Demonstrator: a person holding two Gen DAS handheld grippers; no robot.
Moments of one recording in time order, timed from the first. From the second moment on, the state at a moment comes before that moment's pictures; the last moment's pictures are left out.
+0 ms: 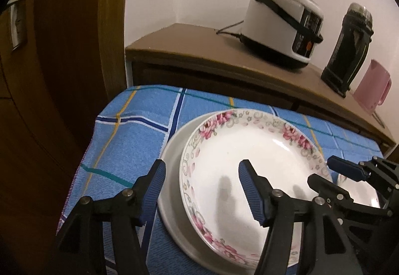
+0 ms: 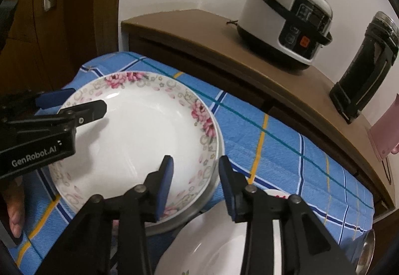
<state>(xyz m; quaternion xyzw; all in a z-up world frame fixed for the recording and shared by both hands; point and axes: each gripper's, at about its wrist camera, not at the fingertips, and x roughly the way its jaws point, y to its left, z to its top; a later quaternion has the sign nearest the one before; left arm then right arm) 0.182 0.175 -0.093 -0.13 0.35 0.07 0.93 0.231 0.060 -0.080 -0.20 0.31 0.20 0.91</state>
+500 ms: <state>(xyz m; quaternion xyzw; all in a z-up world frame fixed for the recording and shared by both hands) 0.138 0.129 -0.068 -0.12 0.27 0.04 0.95 0.177 -0.103 -0.074 0.01 0.29 0.06 0.96</state>
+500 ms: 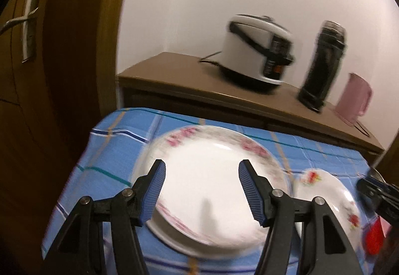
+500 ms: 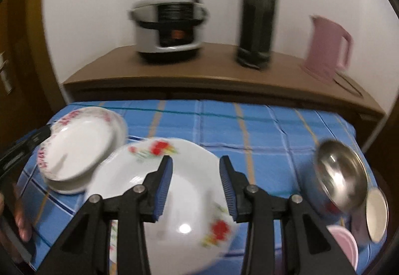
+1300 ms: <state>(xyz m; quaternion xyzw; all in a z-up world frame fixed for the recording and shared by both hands) 0.134 0.024 -0.089 -0.07 0.36 -0.10 0.92 0.189 -0.106 -0.122 -0.01 0.36 0.06 0.93</state>
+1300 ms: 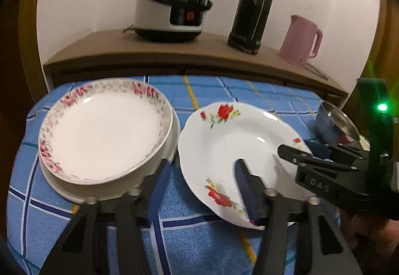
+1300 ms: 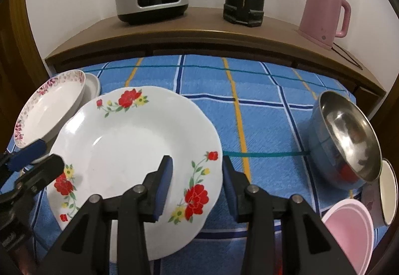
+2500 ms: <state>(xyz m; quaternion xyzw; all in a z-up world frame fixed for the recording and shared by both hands) 0.117 0.020 -0.085 -0.05 0.33 -0.07 0.94 0.165 -0.109 -0.115 -0.01 0.29 0.09 0.95</state>
